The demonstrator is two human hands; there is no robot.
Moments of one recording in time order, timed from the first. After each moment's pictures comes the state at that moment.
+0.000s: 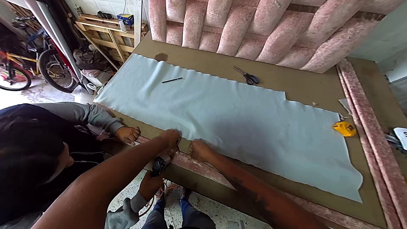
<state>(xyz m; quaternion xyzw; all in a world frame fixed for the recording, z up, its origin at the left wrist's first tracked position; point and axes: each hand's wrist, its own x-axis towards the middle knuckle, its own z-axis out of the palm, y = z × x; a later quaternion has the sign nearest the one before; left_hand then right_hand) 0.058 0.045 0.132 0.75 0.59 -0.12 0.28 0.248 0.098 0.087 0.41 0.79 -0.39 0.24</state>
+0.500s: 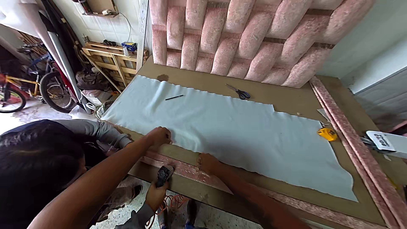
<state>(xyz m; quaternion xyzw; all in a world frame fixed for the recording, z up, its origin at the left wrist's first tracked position) 0.047 -0.015 0.383 0.64 0.71 0.03 0.30 0.246 0.074 0.094 0.48 0.77 -0.37 0.21</state>
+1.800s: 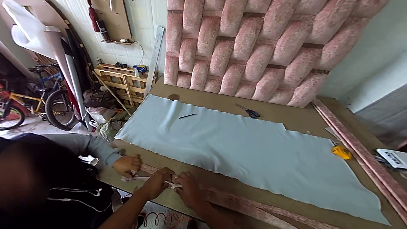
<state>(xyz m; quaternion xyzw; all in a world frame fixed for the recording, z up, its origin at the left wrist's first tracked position) -0.172 -0.004 0.063 0.82 0.45 0.13 0.33 0.056 -0.004 0.075 0.47 0.82 -0.31 -0.07</state>
